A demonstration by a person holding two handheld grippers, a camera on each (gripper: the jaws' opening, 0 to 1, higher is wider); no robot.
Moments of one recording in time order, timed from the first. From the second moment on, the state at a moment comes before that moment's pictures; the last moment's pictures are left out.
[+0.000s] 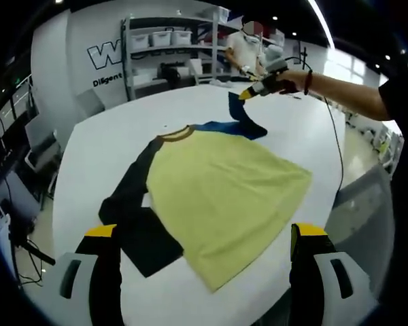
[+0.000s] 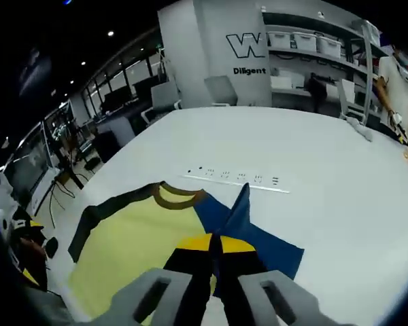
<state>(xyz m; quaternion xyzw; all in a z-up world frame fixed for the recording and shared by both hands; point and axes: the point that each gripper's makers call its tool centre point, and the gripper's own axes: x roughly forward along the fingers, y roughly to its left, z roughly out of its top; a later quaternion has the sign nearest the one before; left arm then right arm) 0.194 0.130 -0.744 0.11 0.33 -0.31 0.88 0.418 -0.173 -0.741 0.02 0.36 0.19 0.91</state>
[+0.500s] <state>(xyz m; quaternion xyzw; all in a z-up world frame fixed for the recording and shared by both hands) 0.187 0.120 -0.747 0.10 0.34 -0.32 0.88 0.425 -0.087 -0.734 0.00 0.35 0.26 0.90</state>
